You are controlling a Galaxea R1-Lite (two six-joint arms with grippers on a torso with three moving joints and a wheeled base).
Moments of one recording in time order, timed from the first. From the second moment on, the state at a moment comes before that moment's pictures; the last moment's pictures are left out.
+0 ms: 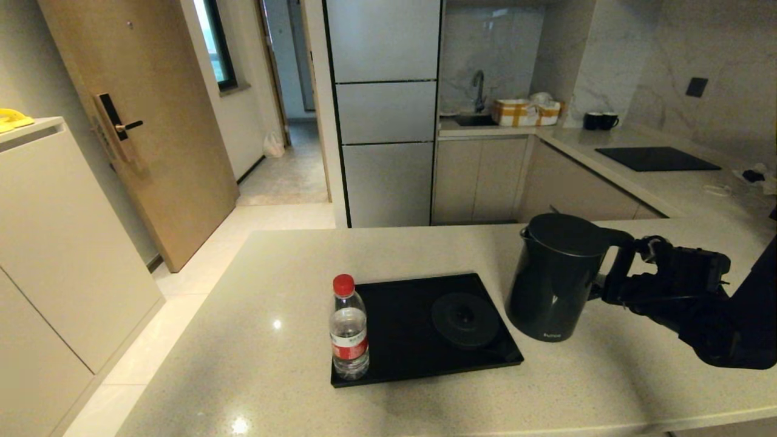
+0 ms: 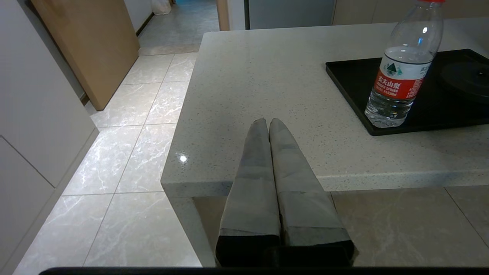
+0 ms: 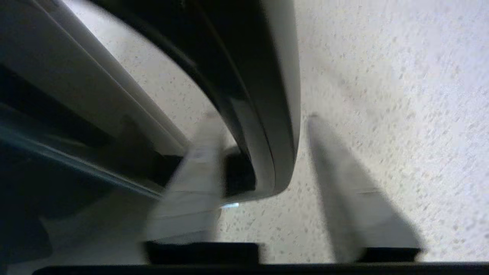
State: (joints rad) left arm 0.00 0.00 0.00 0.04 0.00 0.04; right arm -0.17 2.24 -0.72 -1.12 0.09 0.05
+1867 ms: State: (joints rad) left arm 0.00 0.00 0.00 0.04 0.00 0.04; right arm -0.21 2.00 -0.53 -1.07 0.34 0.03
